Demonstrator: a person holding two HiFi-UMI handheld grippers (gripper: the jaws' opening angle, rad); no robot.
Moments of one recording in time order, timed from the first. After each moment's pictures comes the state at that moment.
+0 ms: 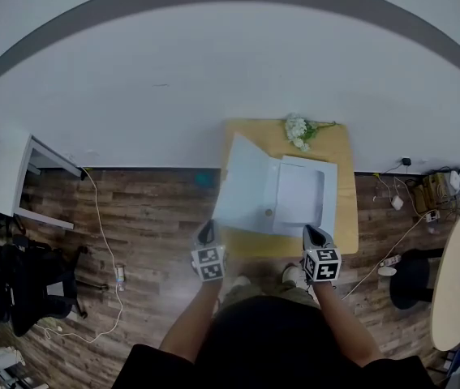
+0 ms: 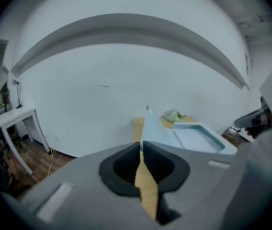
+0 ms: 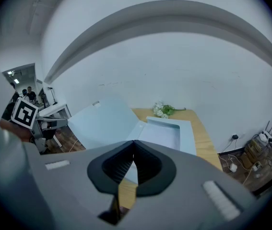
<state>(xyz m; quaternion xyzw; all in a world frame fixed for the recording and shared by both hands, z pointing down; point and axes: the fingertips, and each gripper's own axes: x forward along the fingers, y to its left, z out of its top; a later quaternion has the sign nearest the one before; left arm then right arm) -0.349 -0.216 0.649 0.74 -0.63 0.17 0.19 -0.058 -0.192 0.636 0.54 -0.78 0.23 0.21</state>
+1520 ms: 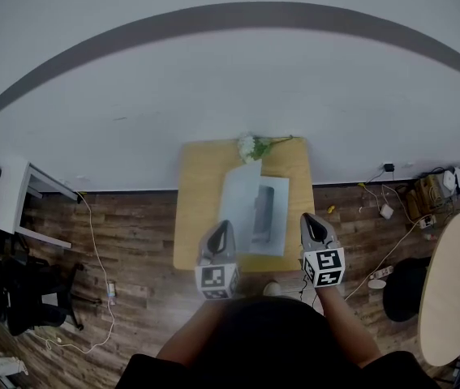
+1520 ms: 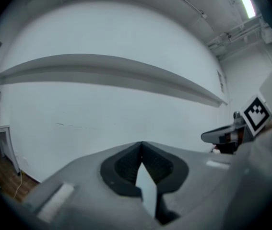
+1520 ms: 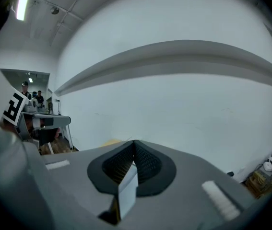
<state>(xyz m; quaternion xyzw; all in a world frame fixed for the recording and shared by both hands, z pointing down) -0.038 -0.221 0.477 0.82 -0.57 0.05 0.06 0.160 -0.229 0.497 0.54 -0.83 0.10 0.12</state>
